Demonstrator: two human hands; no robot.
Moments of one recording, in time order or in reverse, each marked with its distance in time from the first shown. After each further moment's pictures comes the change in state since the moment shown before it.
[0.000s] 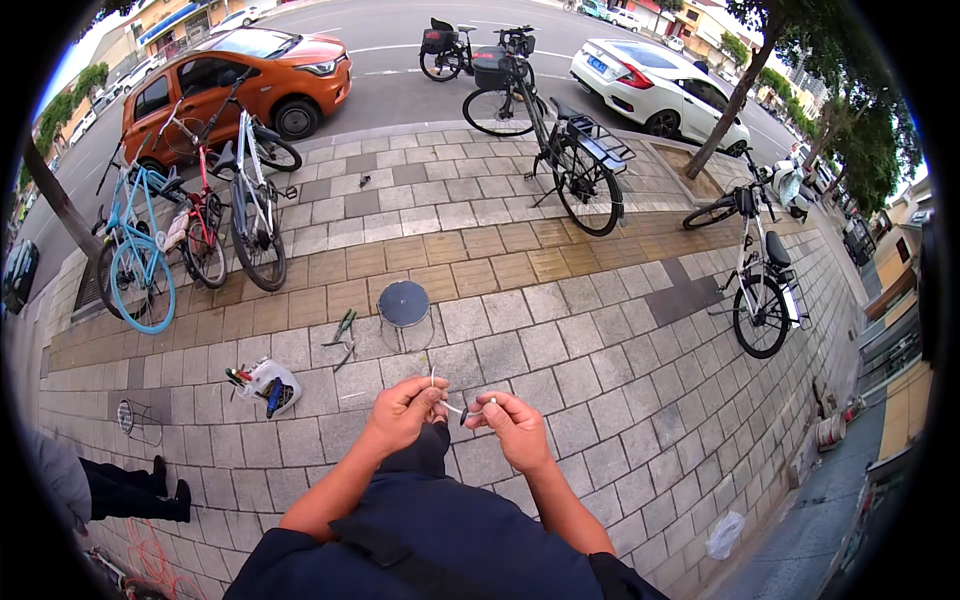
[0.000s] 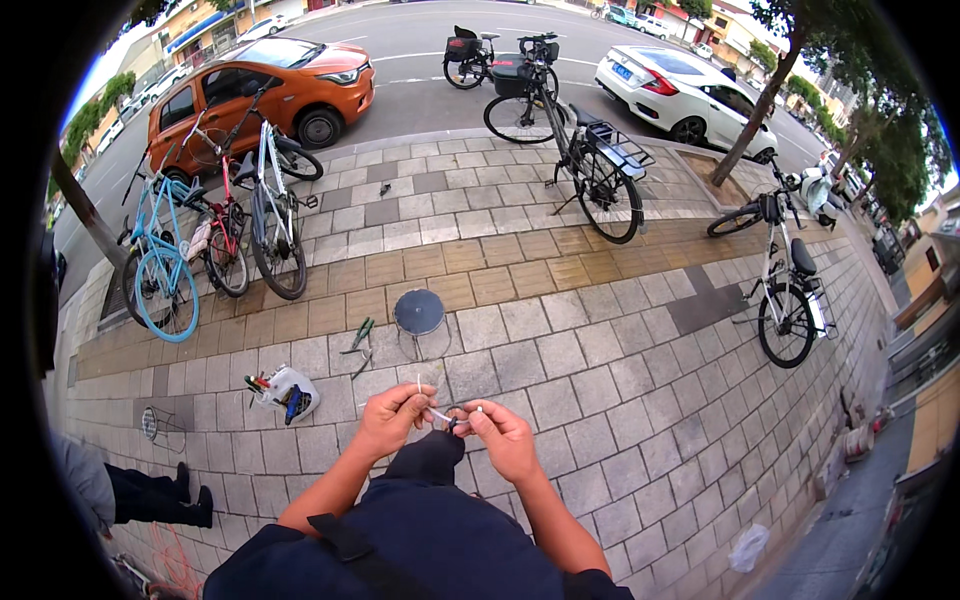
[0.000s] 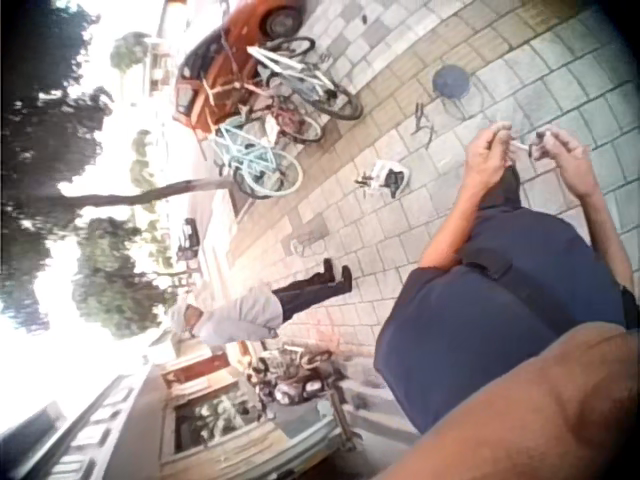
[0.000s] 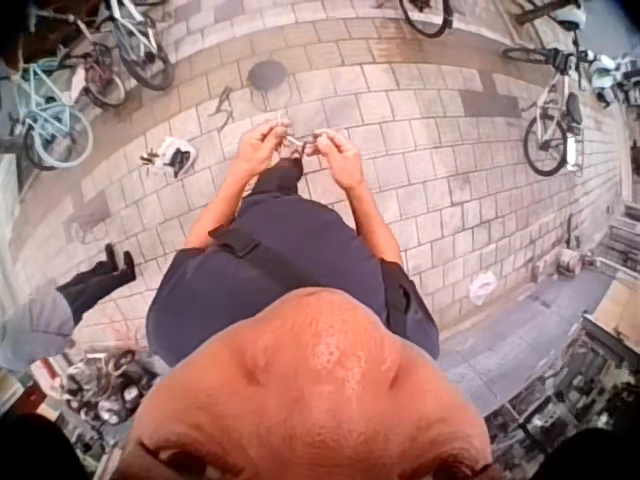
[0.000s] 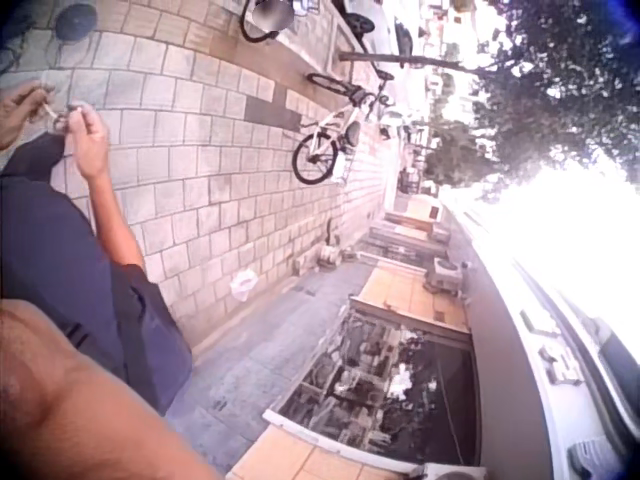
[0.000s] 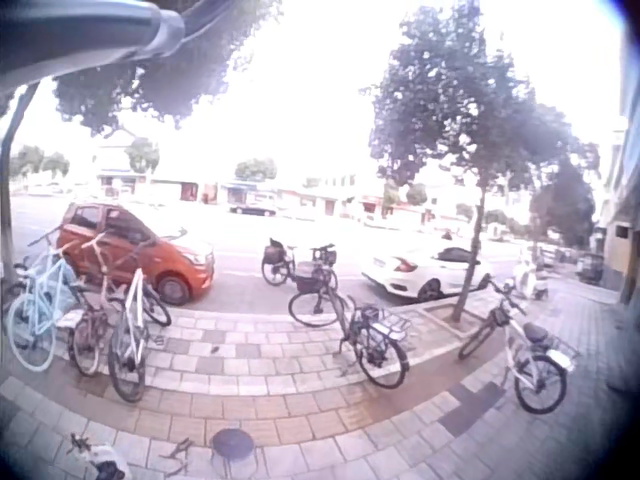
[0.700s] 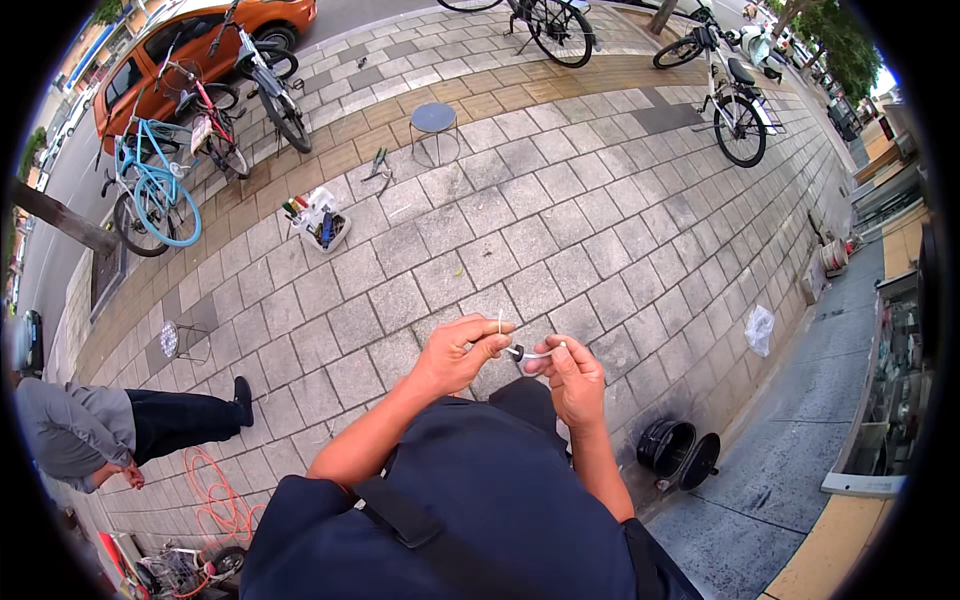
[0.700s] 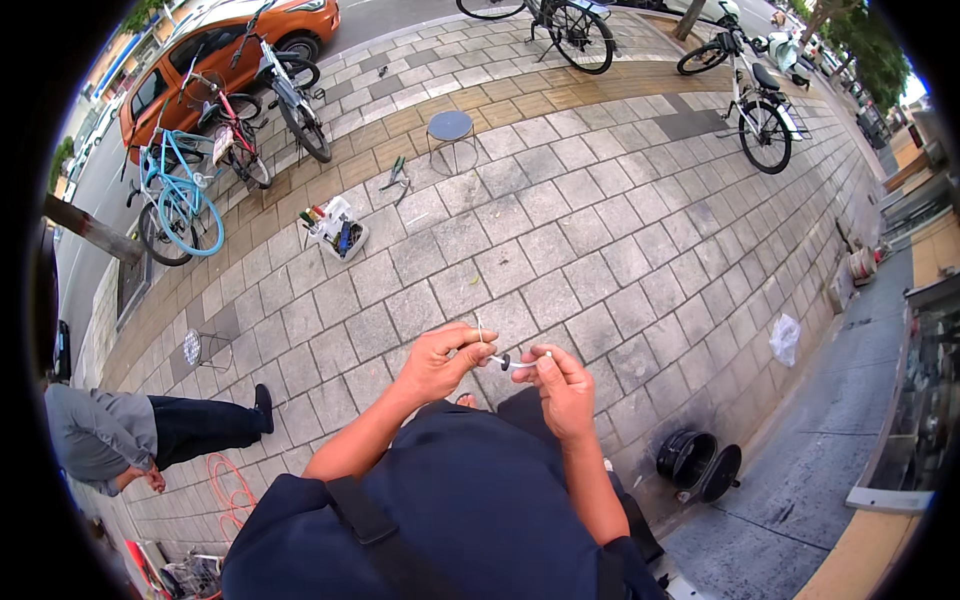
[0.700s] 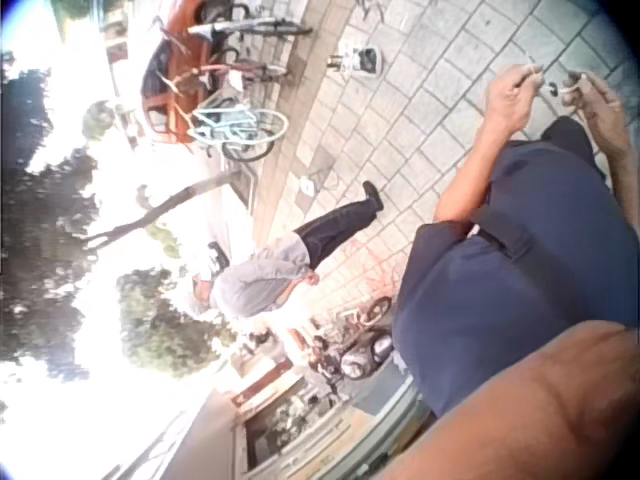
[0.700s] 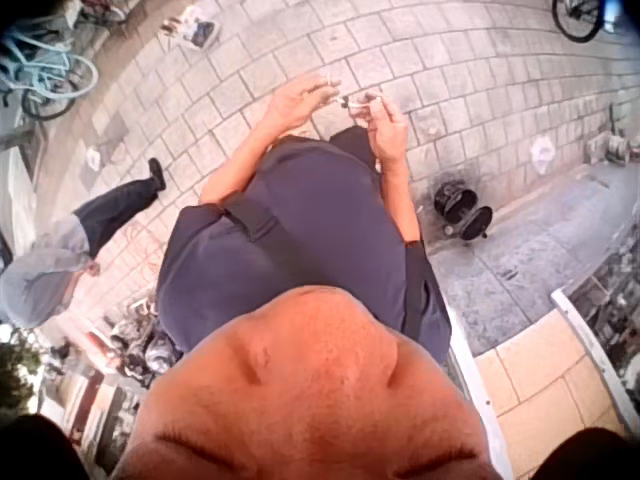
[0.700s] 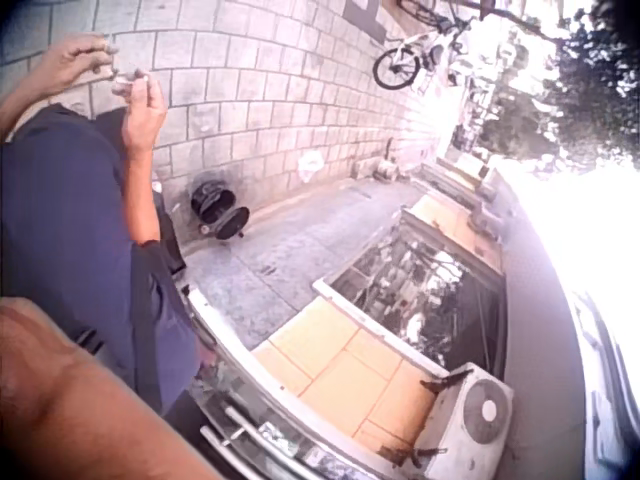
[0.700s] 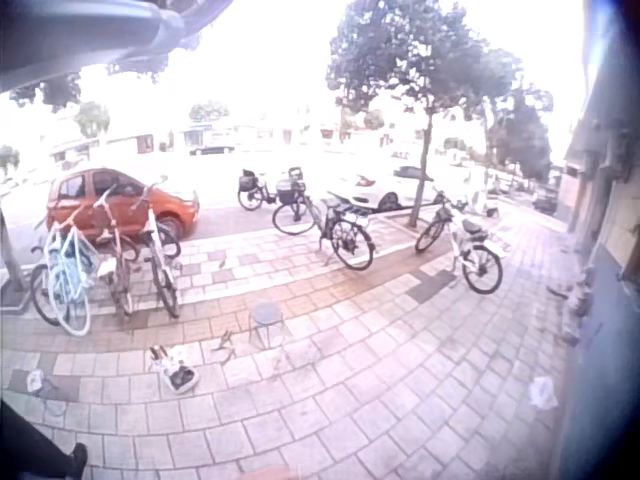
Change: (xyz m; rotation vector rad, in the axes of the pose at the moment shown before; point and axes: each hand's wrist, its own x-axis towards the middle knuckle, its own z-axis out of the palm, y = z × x) left_hand -0.683 0.004 -0.077 0.199 -0.325 0.078; right_hand -0.656 0.159 0.344 0.242 0.433 -0.069
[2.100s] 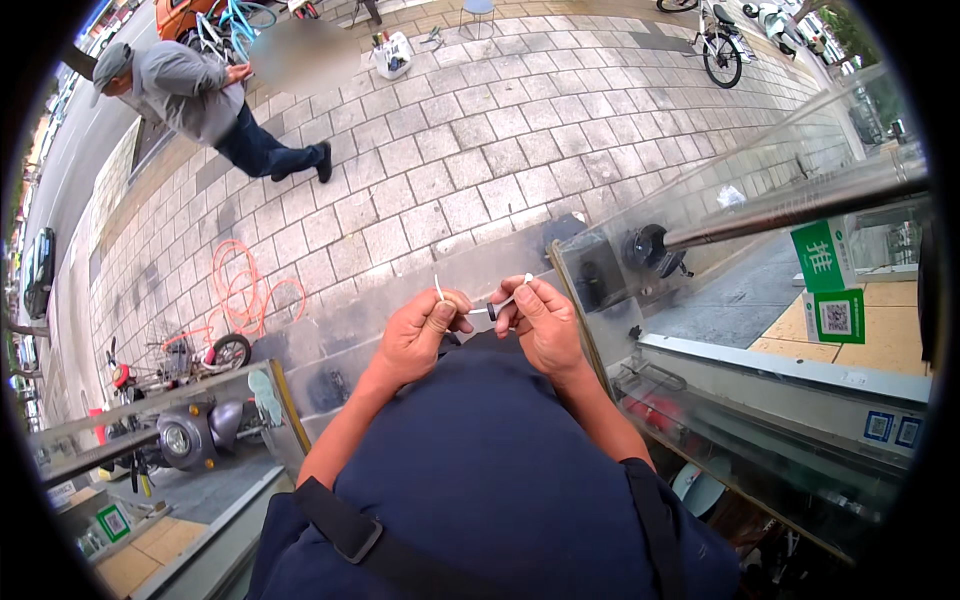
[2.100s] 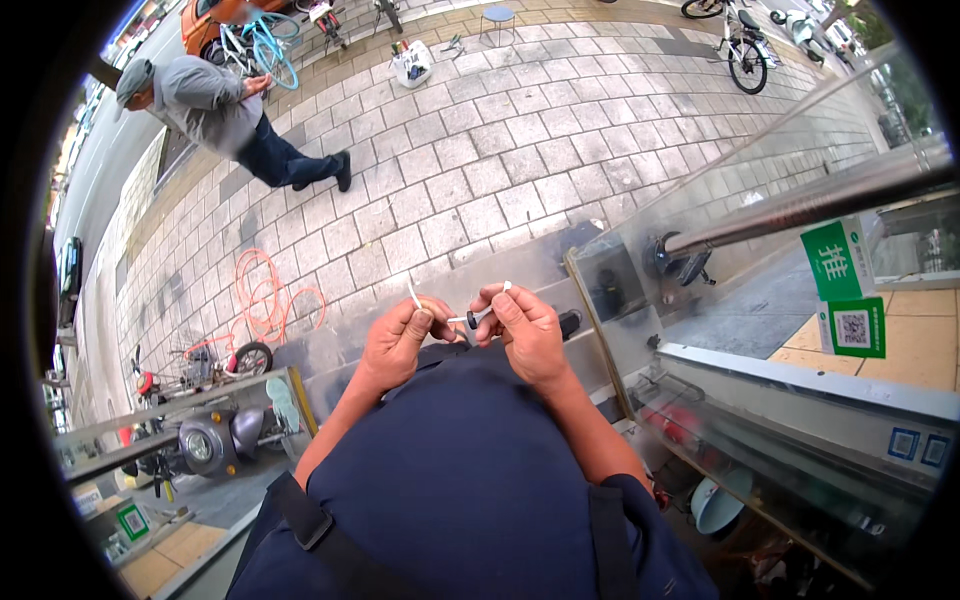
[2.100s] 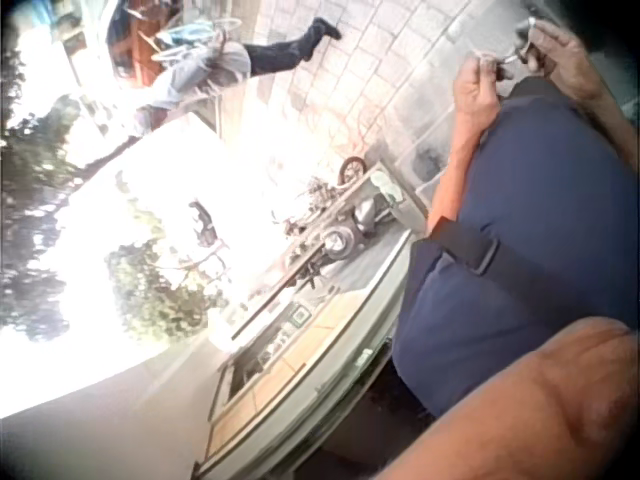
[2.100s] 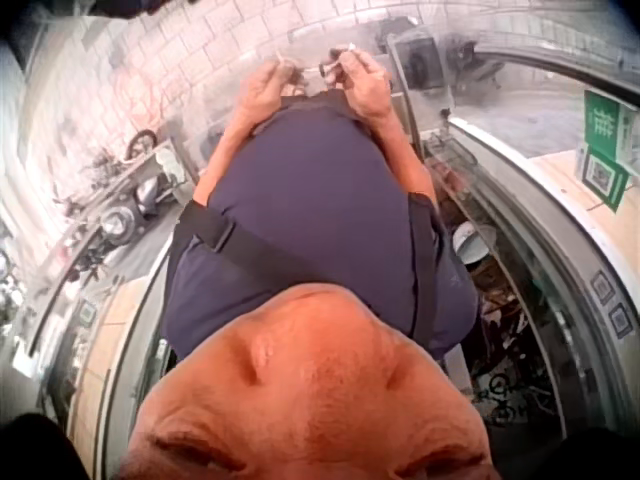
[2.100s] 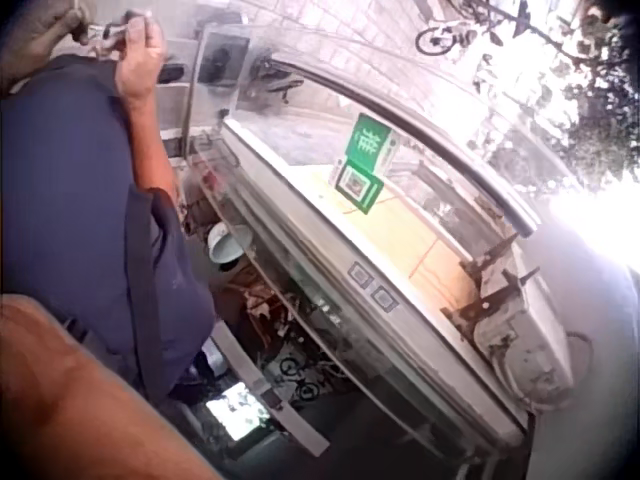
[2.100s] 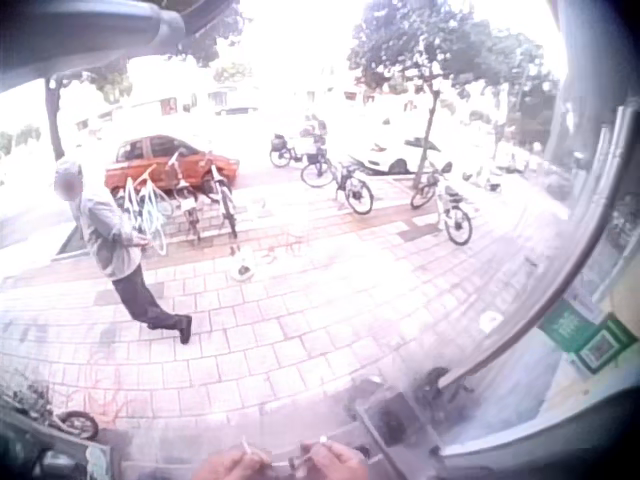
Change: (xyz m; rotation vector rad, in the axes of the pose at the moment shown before) left_hand -1.019 0.478 0.244 -0.250 0.136 -0.108; right_hand -1.057 -0.156 0.150 0.069 -0.263 0.256
